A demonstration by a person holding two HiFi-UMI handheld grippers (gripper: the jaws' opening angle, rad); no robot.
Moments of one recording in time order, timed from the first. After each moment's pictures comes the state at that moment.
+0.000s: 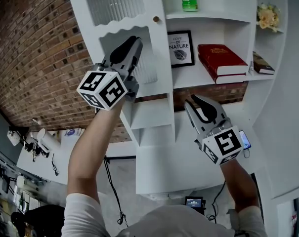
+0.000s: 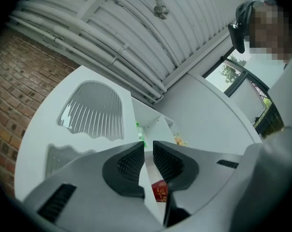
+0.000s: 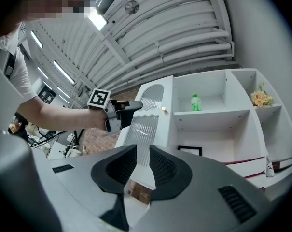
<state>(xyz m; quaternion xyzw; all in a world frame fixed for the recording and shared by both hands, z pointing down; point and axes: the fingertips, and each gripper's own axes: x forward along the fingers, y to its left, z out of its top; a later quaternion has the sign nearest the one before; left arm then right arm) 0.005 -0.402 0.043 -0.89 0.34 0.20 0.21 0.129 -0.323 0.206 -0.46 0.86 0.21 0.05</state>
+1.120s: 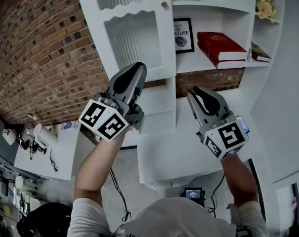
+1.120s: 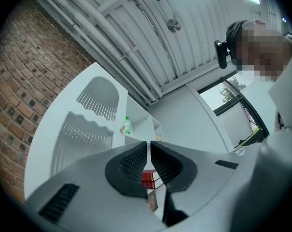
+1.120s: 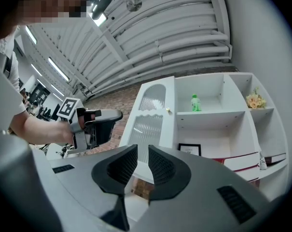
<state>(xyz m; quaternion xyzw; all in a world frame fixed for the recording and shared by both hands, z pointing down) -0.035 -0.321 0.135 -0.92 0.28 0.23 0.13 0.098 -0.293 0.216 -0.49 0.85 0.19 0.05</state>
